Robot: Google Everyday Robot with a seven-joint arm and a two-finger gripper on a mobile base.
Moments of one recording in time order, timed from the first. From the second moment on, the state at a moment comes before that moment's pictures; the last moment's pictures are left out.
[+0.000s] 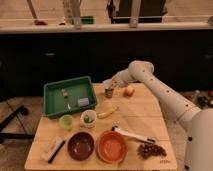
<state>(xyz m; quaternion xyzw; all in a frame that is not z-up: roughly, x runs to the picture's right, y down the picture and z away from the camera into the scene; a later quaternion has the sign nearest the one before) 0.053 -0.028 0.889 -0.09 -0.30 -0.13 0.94</state>
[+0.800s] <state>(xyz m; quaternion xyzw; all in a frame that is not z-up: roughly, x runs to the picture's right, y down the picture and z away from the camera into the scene) 0.057 -0.033 0.876 -0.07 -0.30 -0.13 0.94</state>
